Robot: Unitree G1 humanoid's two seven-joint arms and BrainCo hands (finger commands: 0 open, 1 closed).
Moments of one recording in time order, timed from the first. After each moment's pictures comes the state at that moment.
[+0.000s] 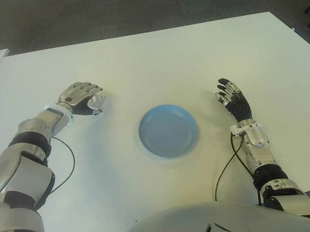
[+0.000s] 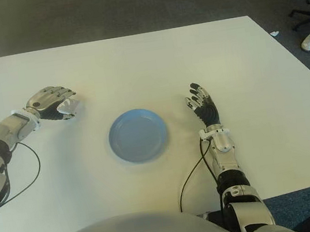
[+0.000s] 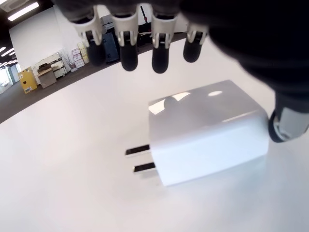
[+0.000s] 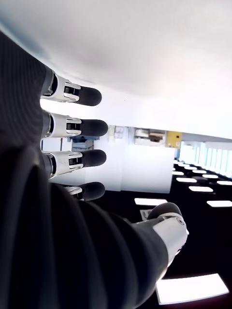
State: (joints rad) left arm -0.75 0.72 -0.73 1.20 0.98 -0.52 0.42; right arm -0.11 -0.18 -0.11 0.68 0.06 -0.58 0.12
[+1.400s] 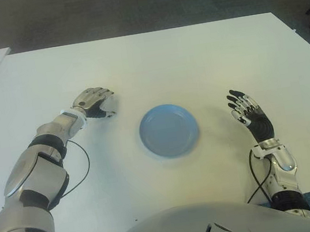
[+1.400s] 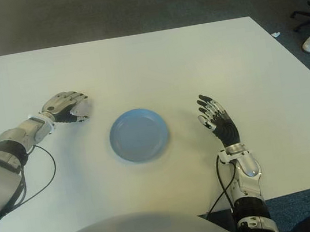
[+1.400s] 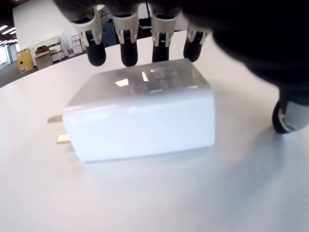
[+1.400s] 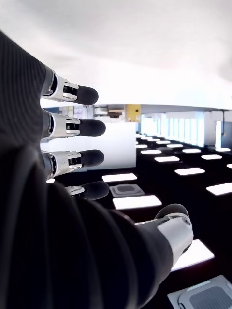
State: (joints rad) left arm -0.71 0.61 -0.71 1.23 0.92 -0.51 0.39; right arm 0.15 -0.18 -0.23 0.44 0.33 -0.62 0.56
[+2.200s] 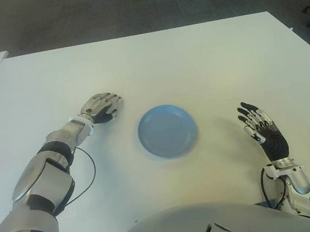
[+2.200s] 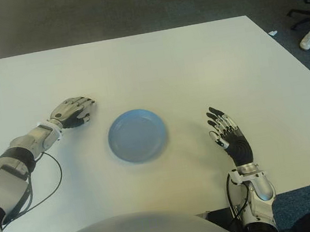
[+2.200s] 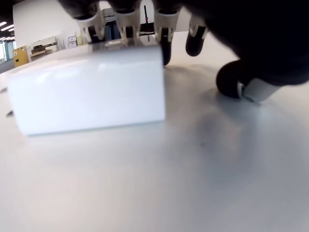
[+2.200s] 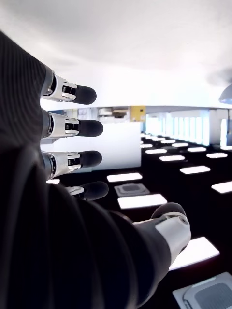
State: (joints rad) left arm -0.65 0.57 -0.73 1.22 0.90 -0.49 0.42; right arm 0.35 -0.17 -0.26 0.30 0.42 -0.63 0.63
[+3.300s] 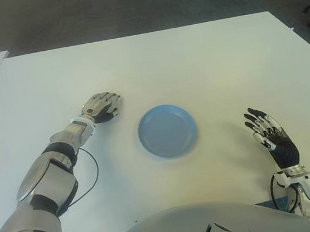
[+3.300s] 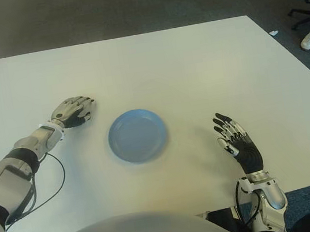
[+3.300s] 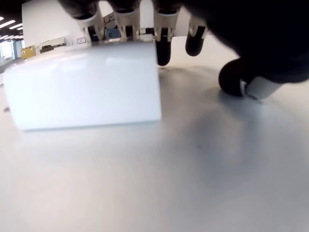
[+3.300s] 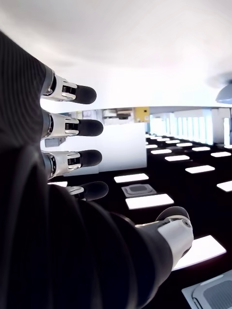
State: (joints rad) left arm -0.64 0.54 -0.72 1.24 0.87 -0.44 0.45; right arm 0.40 -0.21 -0.30 0.29 0.48 -0.60 0.69
